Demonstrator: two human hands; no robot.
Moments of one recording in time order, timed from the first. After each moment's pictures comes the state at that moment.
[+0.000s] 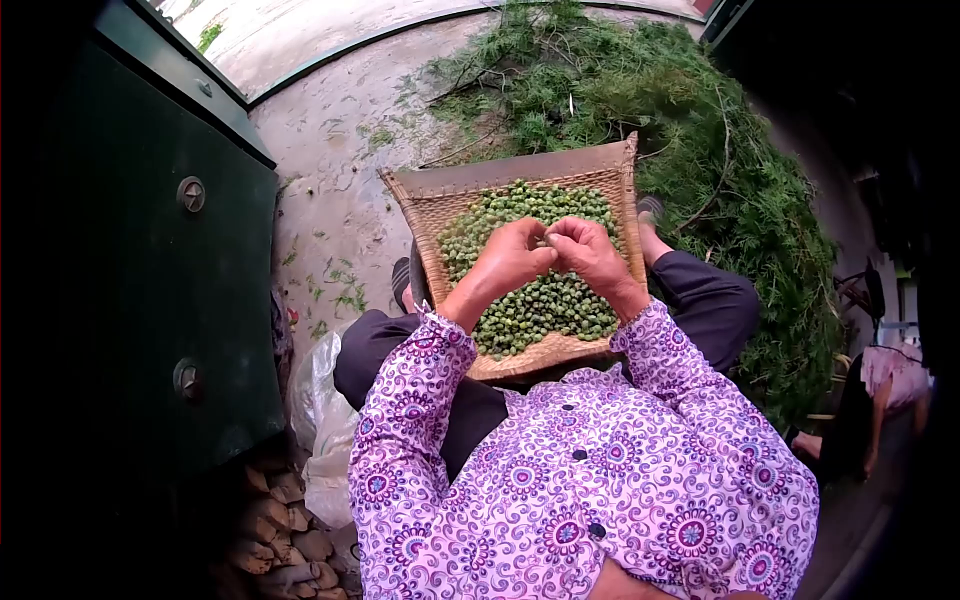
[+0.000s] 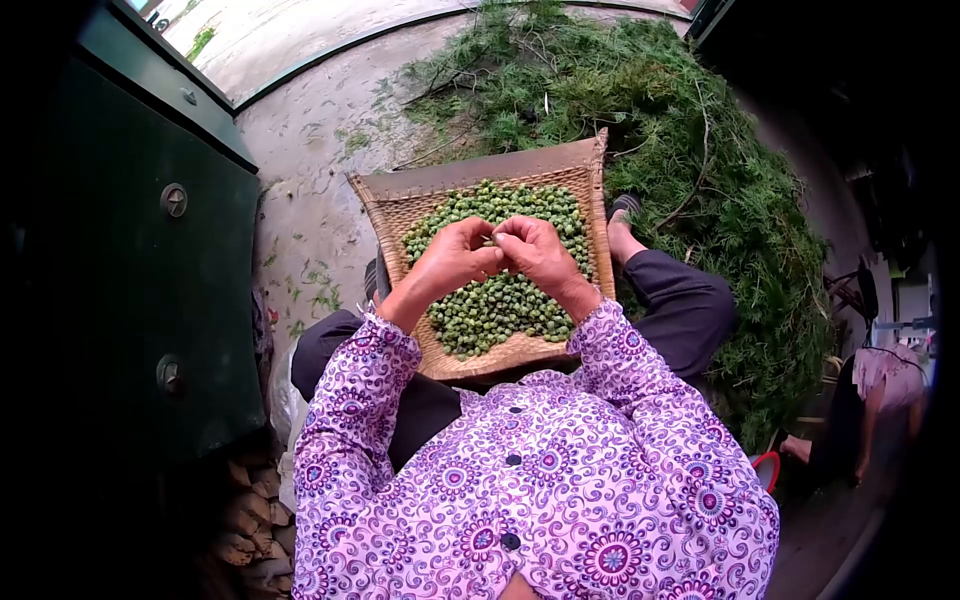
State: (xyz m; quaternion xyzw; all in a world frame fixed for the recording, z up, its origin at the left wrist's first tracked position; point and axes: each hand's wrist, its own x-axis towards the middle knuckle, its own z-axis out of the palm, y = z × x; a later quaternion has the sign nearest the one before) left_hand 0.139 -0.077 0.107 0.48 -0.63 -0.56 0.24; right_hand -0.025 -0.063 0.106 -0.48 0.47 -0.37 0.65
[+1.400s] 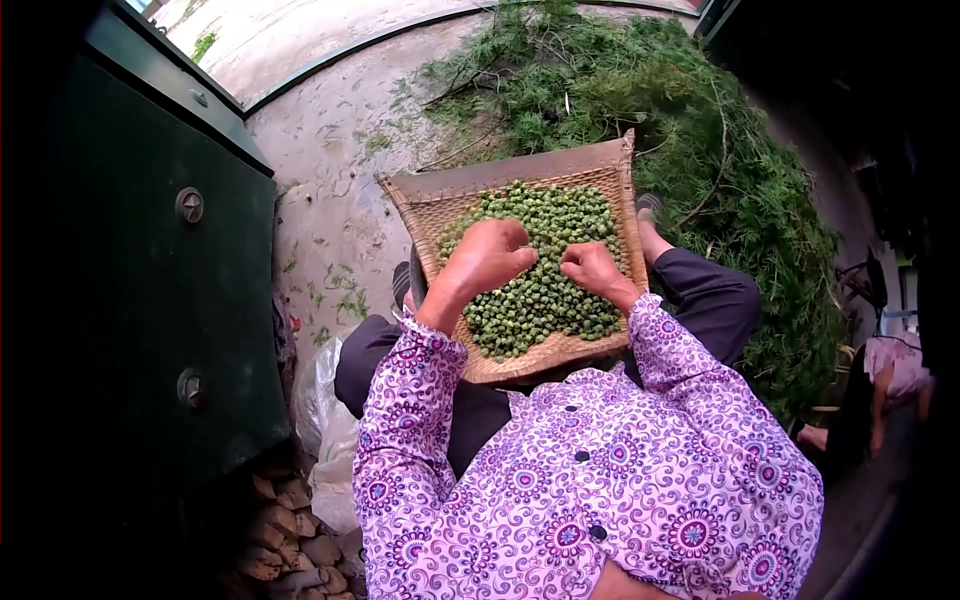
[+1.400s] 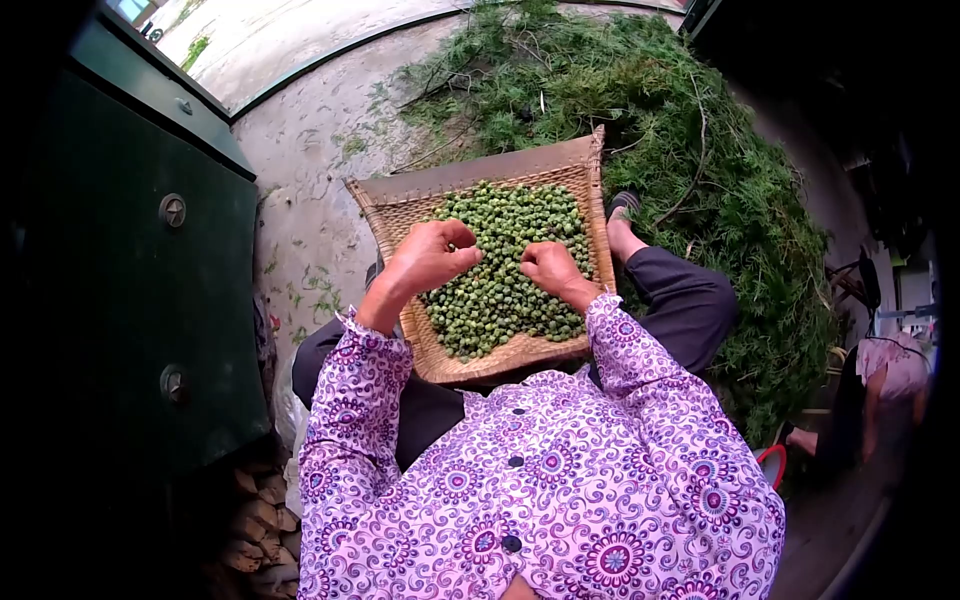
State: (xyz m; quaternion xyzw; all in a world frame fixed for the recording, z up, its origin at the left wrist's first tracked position) left_hand 0.166 -0.084 0.138 0.49 -0.72 -0.46 0.18; right_hand -0.069 -0.064 0.025 -0.74 0.57 -0.18 0.31
